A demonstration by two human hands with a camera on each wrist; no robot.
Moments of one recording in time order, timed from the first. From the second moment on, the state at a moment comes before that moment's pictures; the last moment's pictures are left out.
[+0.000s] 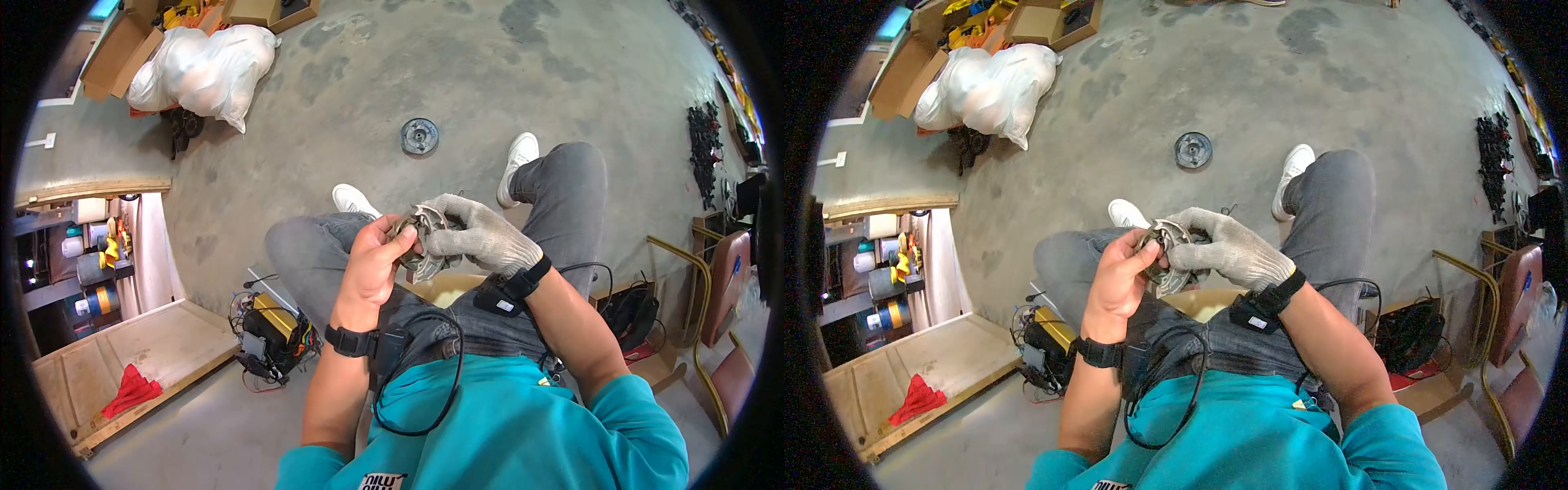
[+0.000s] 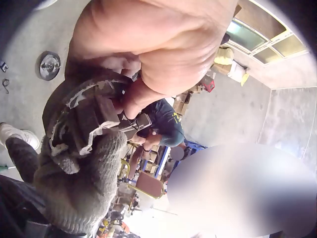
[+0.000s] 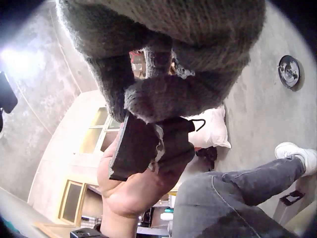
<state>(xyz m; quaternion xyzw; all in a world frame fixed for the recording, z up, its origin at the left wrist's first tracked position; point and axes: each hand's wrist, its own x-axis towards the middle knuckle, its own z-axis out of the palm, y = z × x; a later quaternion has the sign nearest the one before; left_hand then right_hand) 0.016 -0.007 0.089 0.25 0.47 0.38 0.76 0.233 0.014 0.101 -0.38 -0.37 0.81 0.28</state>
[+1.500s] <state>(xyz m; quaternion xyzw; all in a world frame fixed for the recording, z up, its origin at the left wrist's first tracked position) 0.026 -0.009 0.085 0.21 0.47 0.41 0.75 0.234 0.014 0.109 -0.43 -0.41 0.75 0.28</state>
